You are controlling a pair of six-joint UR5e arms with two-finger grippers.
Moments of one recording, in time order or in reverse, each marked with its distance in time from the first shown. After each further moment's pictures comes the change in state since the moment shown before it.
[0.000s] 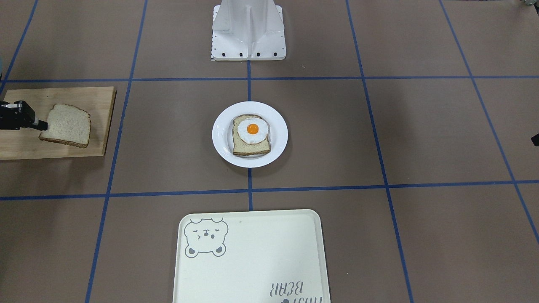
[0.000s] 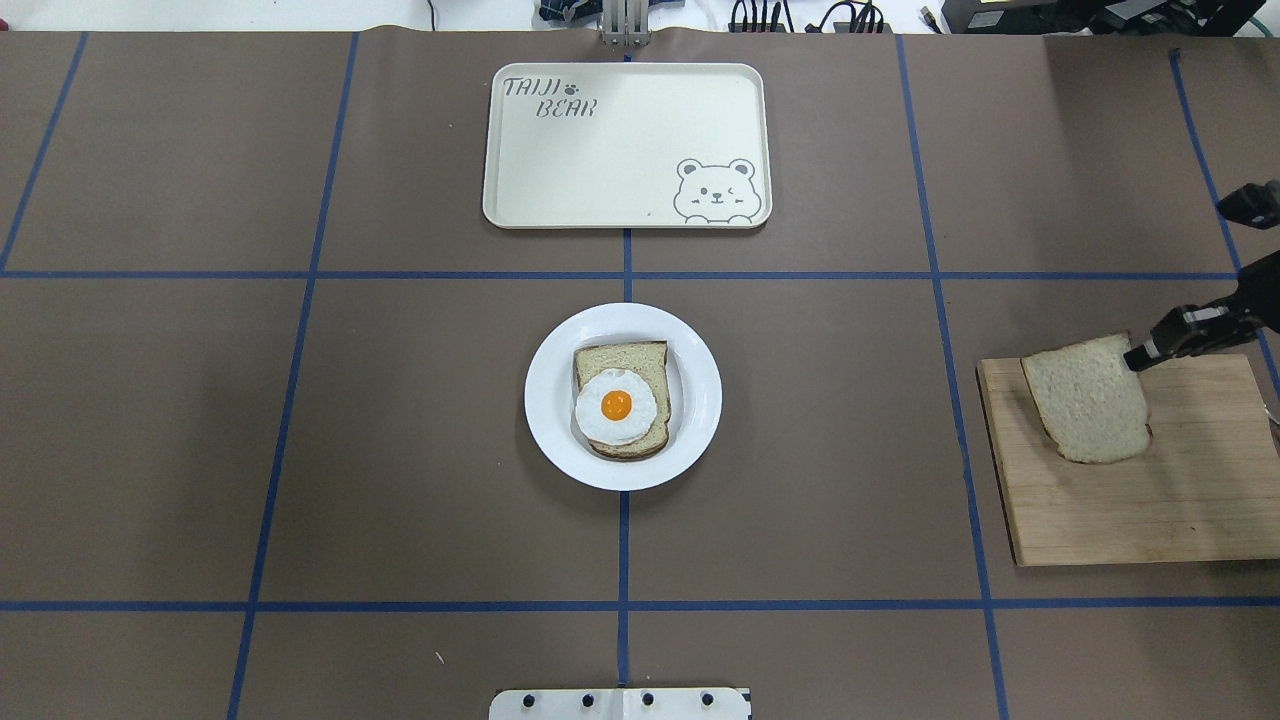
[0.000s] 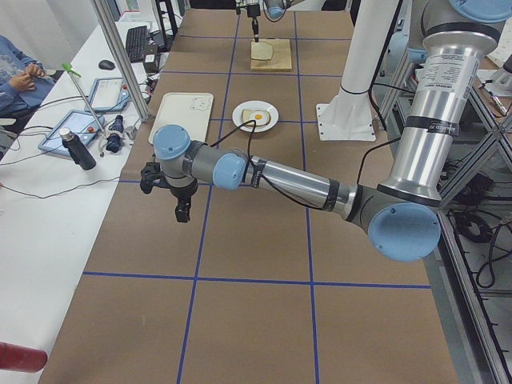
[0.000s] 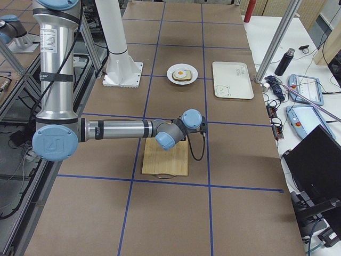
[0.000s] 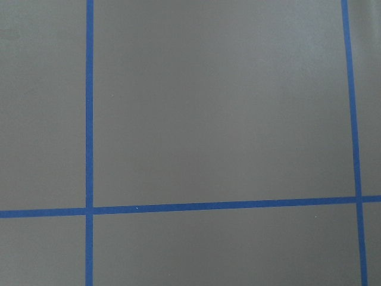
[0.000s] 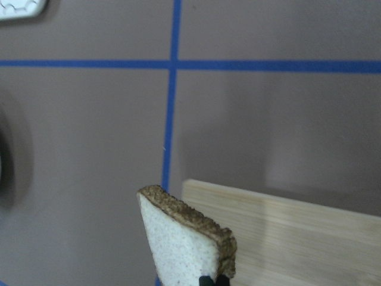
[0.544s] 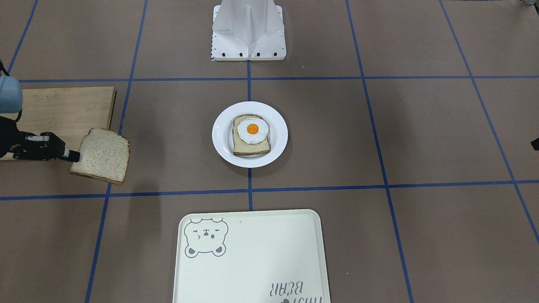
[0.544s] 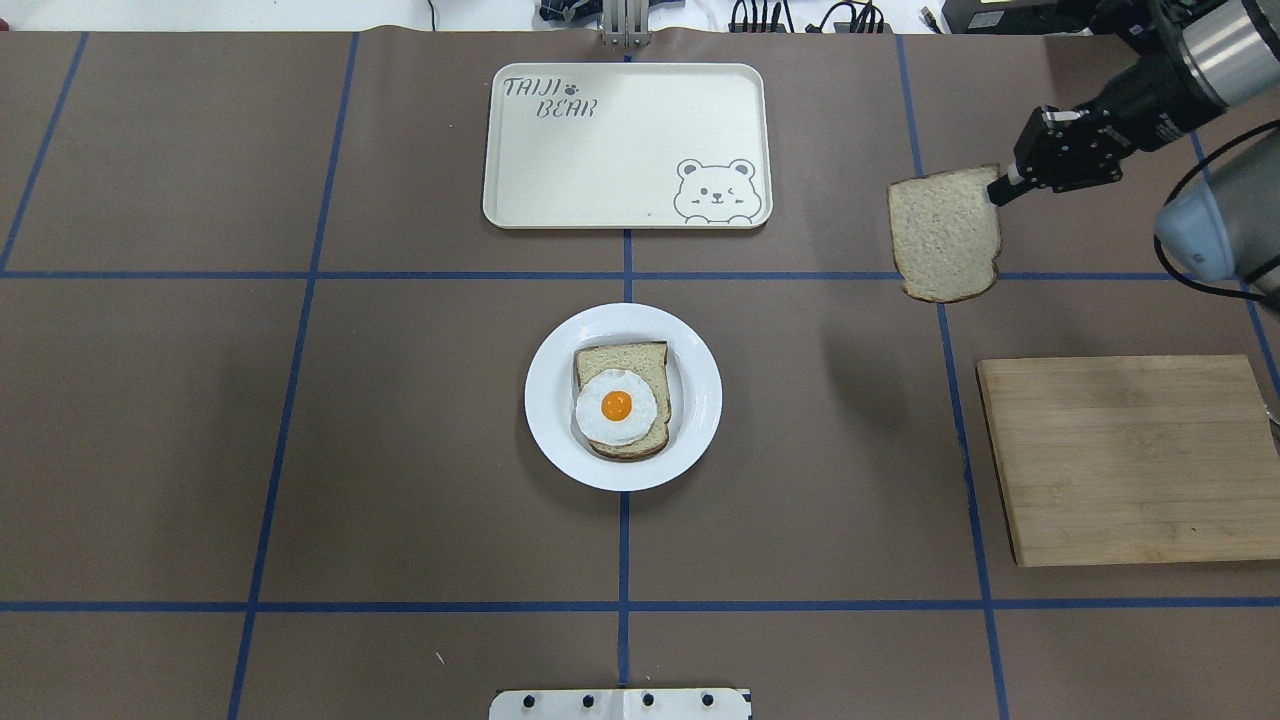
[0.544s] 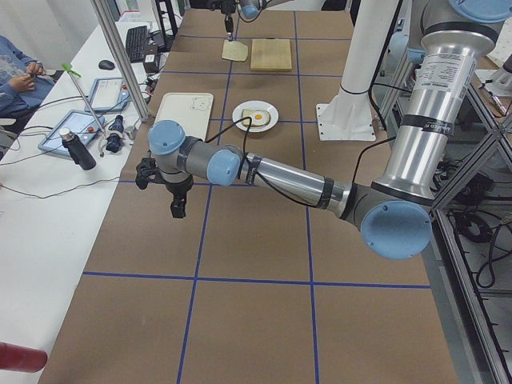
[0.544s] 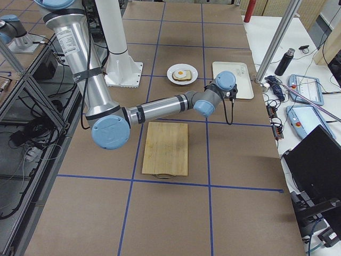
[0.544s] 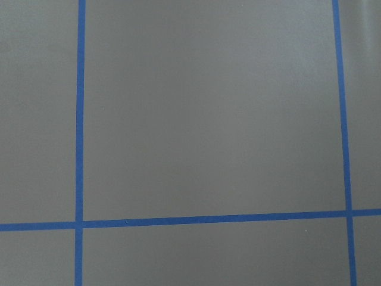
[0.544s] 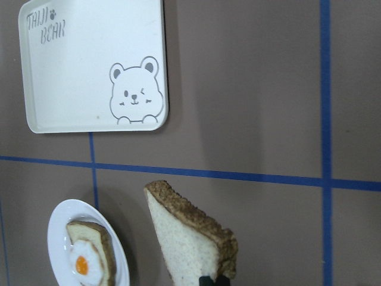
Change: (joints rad) left arm 0.002 -0.020 0.006 -0.008 0.000 -0.020; right arm -0.023 0.370 -0.132 -0.001 0.008 0.335
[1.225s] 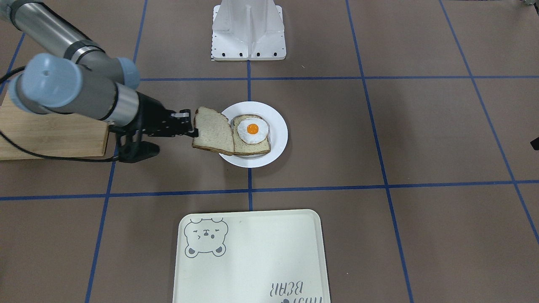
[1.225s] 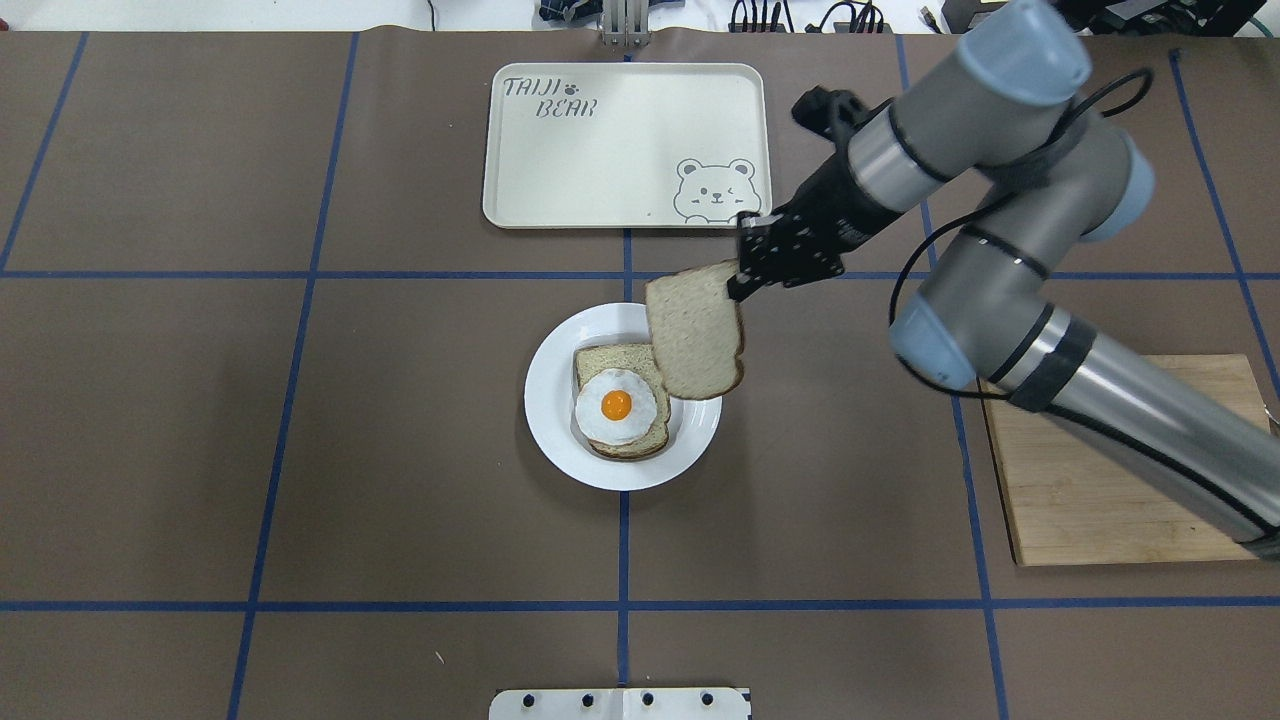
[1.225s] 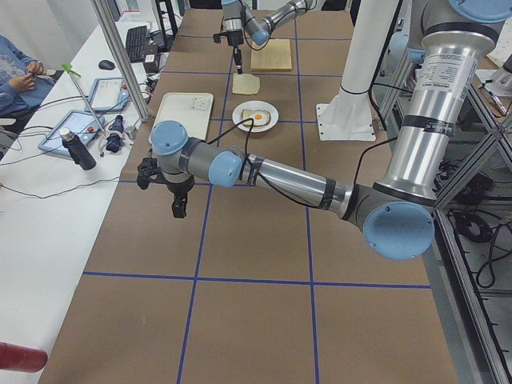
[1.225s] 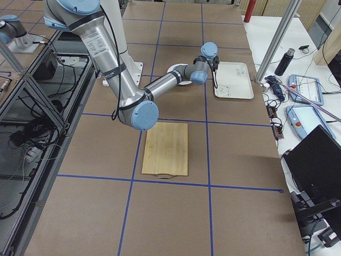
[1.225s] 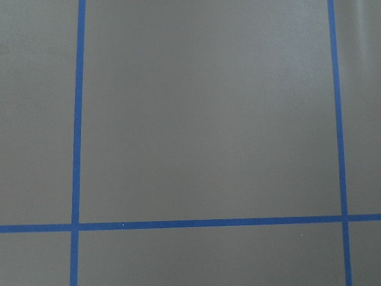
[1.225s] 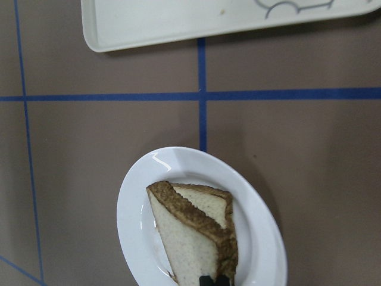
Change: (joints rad) left arm 0.001 0.012 -0.005 -0.025 0.000 -0.026; right arm -0.382 0.181 0.063 0.010 -0.287 0.273
